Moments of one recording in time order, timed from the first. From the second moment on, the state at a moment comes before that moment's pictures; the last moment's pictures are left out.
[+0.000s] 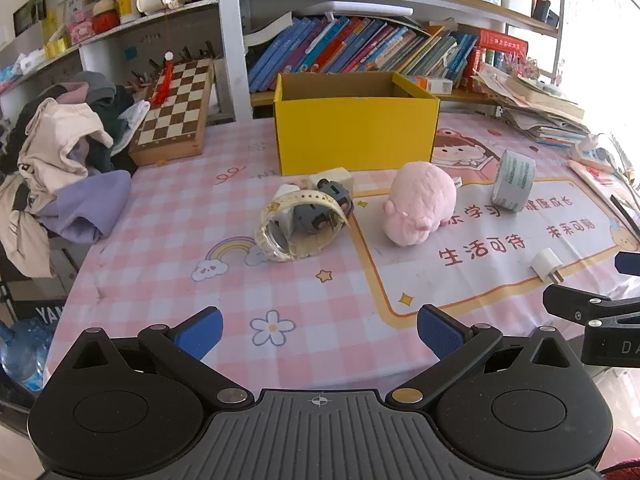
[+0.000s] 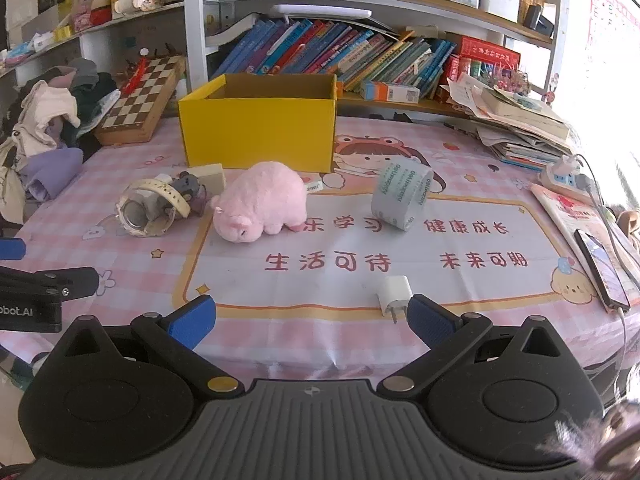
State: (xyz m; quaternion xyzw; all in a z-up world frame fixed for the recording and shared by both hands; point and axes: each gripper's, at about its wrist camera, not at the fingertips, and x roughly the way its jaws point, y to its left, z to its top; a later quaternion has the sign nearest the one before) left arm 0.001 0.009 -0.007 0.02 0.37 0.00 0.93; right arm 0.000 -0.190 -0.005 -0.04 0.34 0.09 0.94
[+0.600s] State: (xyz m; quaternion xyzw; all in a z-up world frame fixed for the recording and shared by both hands) left arm 0.000 0.006 -0.004 0.03 0.36 -0.01 0.93; right arm -0.003 -0.187 0.001 -0.05 0.33 0.11 0.94
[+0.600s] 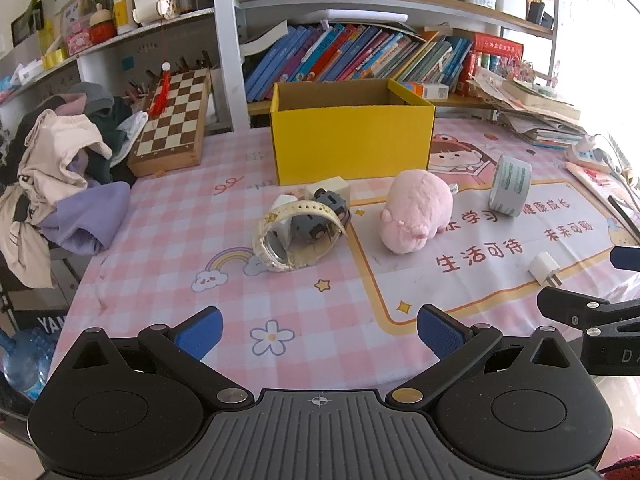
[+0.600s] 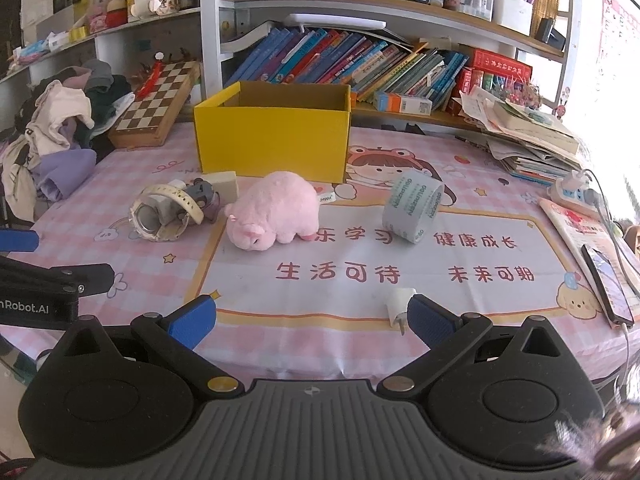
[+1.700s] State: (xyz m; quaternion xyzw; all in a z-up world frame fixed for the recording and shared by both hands) left arm -0.001 0.005 -0.004 0.03 0.37 0.00 0.93; right arm -0.003 -0.189 0.002 -0.05 0.33 0.10 0.94
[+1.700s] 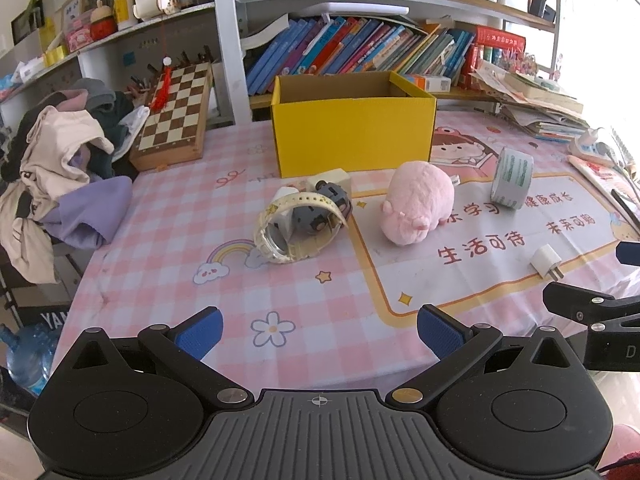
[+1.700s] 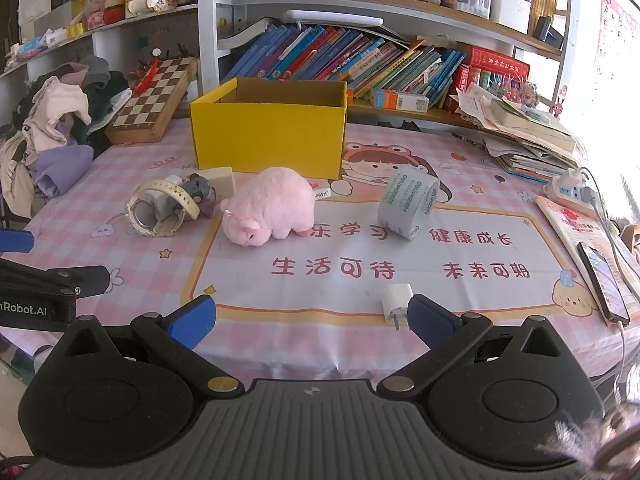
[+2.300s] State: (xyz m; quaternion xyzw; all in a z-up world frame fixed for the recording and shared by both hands) left arm 0.001 0.006 -0.005 0.03 0.37 -0.01 0.93; right arm -0.001 -0.188 -0.001 -0.05 0.34 0.10 0.94
